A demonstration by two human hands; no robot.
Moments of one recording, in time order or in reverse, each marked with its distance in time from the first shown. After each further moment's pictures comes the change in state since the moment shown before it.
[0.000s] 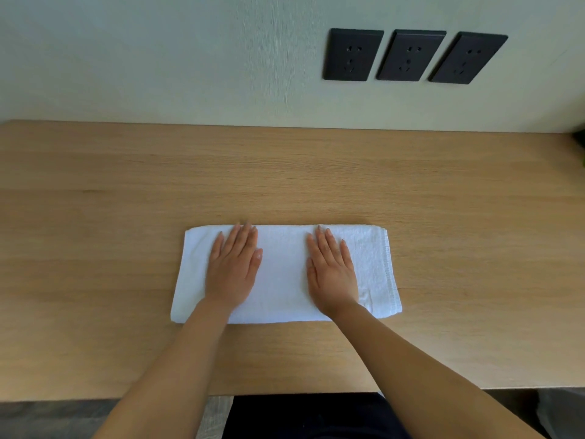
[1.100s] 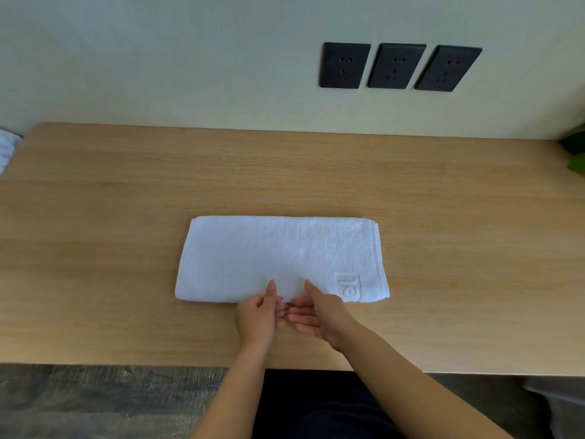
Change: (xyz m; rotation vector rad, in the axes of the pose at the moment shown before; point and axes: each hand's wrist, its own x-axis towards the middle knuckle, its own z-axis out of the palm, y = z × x) left_hand -0.096 0.103 -0.005 -1.279 0.080 -0.950; right_hand -0.070 -0.033 -0.061 1.351 -0.607 1.027
